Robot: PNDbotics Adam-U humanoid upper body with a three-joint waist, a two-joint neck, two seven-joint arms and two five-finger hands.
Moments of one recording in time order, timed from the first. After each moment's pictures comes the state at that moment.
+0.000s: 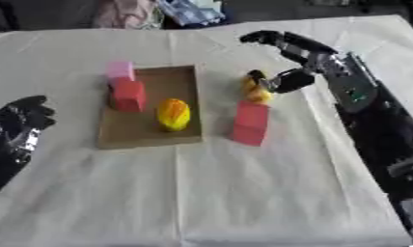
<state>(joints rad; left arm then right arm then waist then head) 0.03 0.37 -0.12 -1.98 -0.23 0.03 0.09 -0.95 -0.36 0.16 -0.82 0.49 -0.65 0.51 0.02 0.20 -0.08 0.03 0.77</state>
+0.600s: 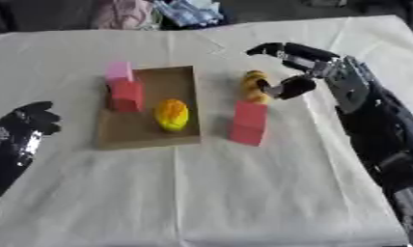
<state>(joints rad) 0.03 0.34 -0.13 -1.98 -0.24 0.05 0.05 -1.00 -0.36 0.10 -0.69 0.75 -0.71 0.46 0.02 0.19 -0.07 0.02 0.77</state>
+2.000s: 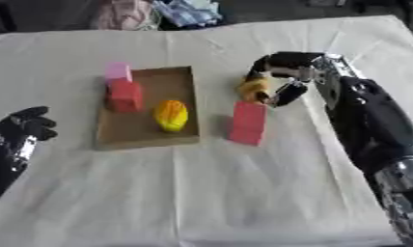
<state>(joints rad) 0.03 0.33 -0.14 -1.98 -0.24 0.06 0.03 -1.06 -0.32 0.04 -0.54 1.22 -0.83 0.34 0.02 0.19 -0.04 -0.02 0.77</state>
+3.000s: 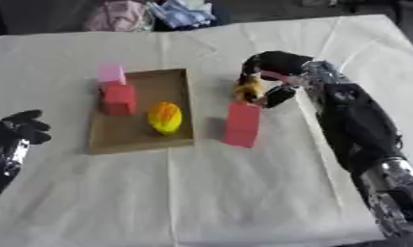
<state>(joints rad) 0.02 0.32 -0.14 -1.98 -0.24 0.06 0.03 -1.04 -0.30 0.03 -0.56 1.32 -0.91 0.00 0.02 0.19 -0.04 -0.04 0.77</state>
